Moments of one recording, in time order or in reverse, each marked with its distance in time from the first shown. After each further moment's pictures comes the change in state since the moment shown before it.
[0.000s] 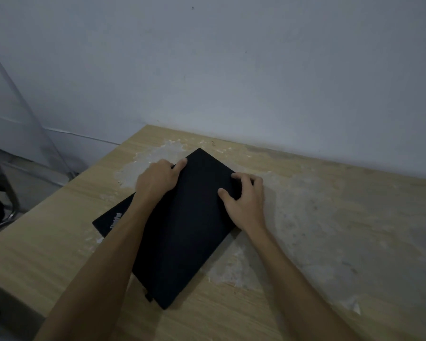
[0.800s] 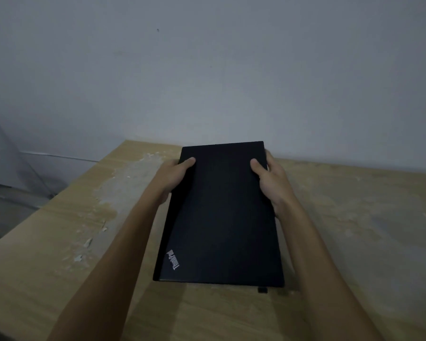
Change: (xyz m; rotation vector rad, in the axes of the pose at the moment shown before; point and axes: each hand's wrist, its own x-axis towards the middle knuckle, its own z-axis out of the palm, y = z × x) left_hand -0.015 0.082 0.001 -0.804 -0.274 0.028; right_hand 0.027 -0.002 -0.118 0.621 -0.034 0.129
